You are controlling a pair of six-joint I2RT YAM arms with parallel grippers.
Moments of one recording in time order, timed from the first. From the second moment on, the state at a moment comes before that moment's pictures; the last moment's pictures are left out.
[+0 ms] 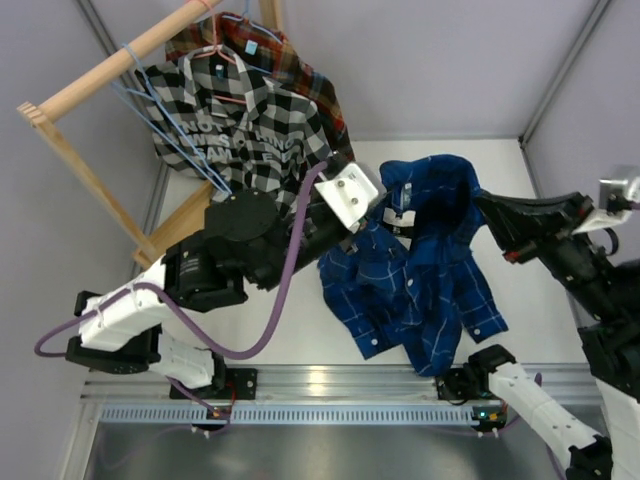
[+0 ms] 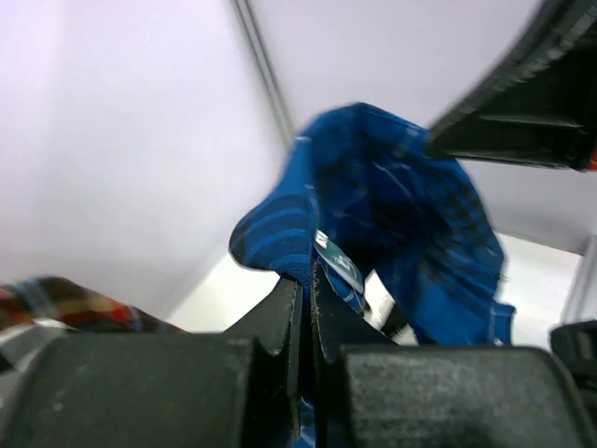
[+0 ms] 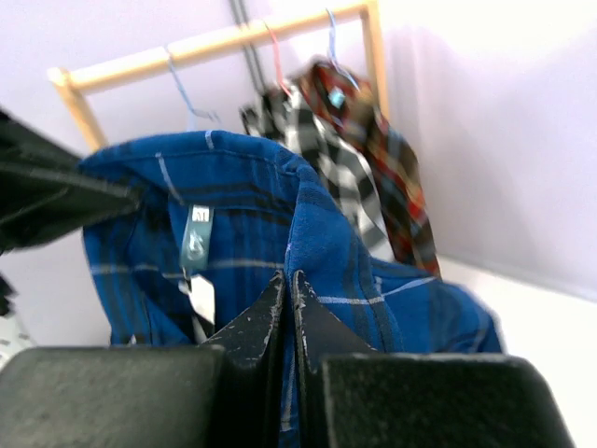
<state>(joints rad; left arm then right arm) -1.40 1.37 1.92 -0.46 -0.45 0.26 0.38 0.63 1.34 -0.42 -0.31 0.31</state>
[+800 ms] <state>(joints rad) -0.93 1.74 1.64 -0.53 -0.40 -0.18 0.38 0.90 0.72 -0.40 0.06 0.41</state>
